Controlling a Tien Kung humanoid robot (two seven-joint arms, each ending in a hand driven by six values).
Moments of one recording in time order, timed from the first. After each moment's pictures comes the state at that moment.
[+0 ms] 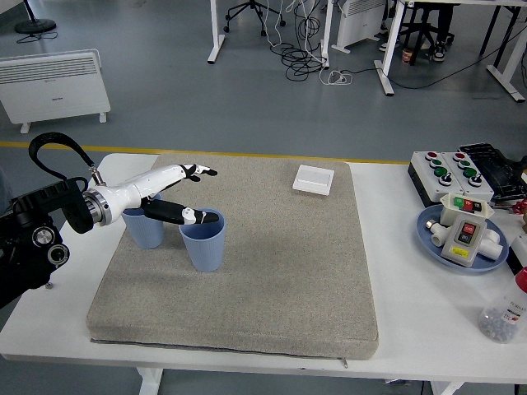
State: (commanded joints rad) left arm -0.91 0.62 -0.62 -1.23 1.40 -0.21 0.02; right arm 0.09 -0.11 1.29 0.18 -0.69 -0.21 -0.34
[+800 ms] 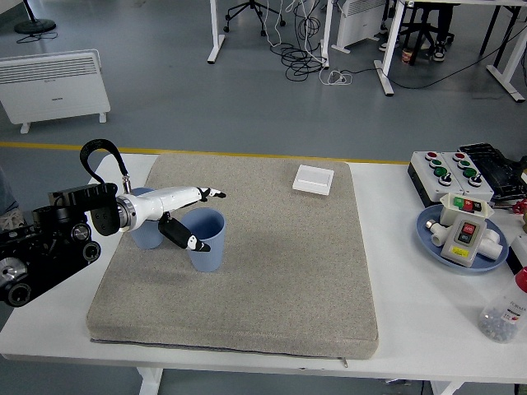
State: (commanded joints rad) left arm -1.02 0.54 -0.43 -1.07 1.40 -0.26 0.04; right arm 0.08 -0.11 1.27 0.18 -0.69 -0.21 -0.34
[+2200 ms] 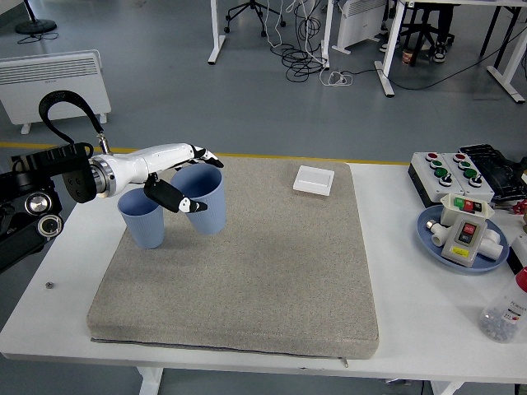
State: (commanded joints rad) left arm -1.02 0.71 -0.71 -1.42 1.39 -0.35 0.22; right arm 0.08 -0.12 1.29 0.18 -0.69 -0.21 -0.33
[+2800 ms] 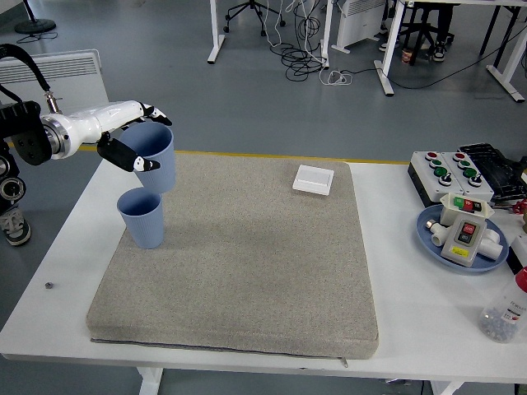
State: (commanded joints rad) left arm -1.05 0.75 -0.73 -1.27 1.48 -0.37 0.24; right arm 0.08 -0.12 1.29 0.18 -0.69 -0.21 -0.33
